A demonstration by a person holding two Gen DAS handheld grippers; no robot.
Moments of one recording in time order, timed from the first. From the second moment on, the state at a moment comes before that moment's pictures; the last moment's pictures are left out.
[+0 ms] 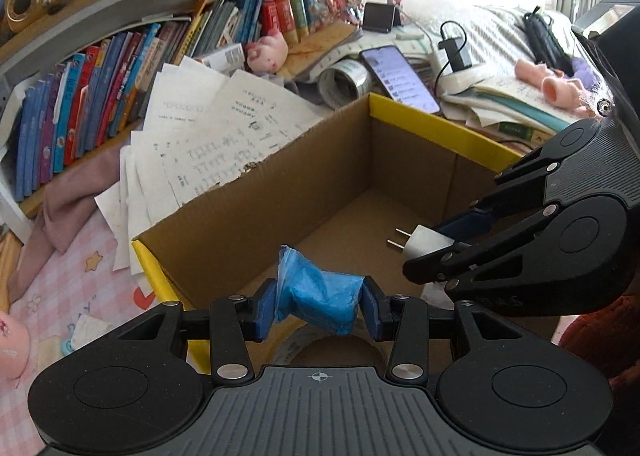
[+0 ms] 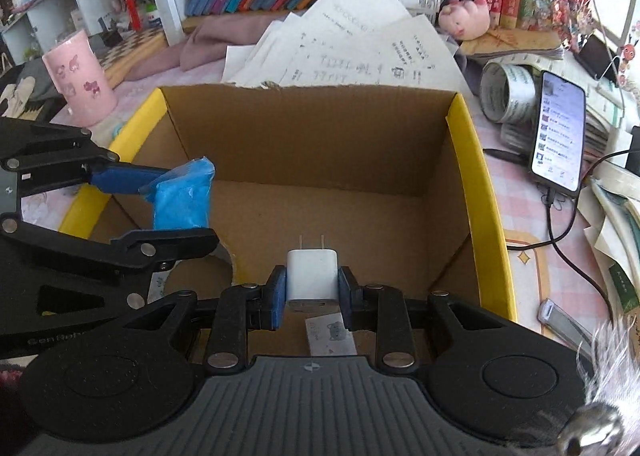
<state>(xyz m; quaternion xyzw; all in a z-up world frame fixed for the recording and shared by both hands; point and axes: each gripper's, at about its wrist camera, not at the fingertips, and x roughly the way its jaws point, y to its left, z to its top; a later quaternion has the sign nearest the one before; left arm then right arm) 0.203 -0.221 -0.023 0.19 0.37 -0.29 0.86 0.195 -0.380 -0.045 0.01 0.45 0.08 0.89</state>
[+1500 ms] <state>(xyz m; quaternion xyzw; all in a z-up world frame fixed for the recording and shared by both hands) 0.133 -0.148 0.004 0.18 0.26 -0.27 0.91 0.127 -0.322 -0.008 -0.01 0.37 0.00 0.93</state>
